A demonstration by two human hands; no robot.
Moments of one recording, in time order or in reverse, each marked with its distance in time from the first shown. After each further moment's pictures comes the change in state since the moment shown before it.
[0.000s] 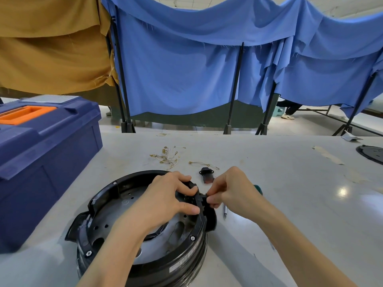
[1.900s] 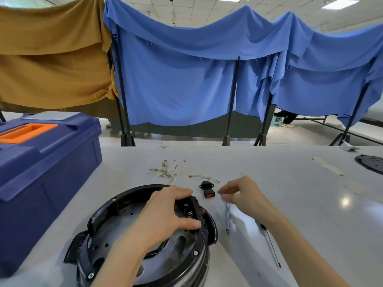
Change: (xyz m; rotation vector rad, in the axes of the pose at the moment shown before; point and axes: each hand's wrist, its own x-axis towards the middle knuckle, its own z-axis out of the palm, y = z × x) left_hand 0.006 -0.013 0.005 -0.016 0.087 -0.004; right_hand 0.034 0.044 -0.019 -0.128 0.154 0.049
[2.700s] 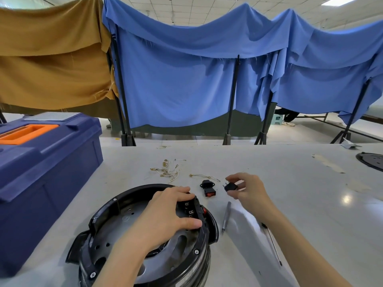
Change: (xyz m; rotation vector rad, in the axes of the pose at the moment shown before) left_hand -0.002 0.001 -0.001 0.029 -0.039 0.001; right_hand 0.006 0.018 0.005 0.175 0.174 0.036
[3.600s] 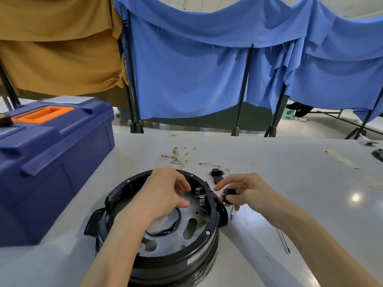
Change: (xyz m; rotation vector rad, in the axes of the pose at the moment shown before) left_hand -0.005 -0.006 -0.023 0.031 0.026 -0.093; right_hand -0.047 -0.044 -0.003 0.209 -0.461 0.017
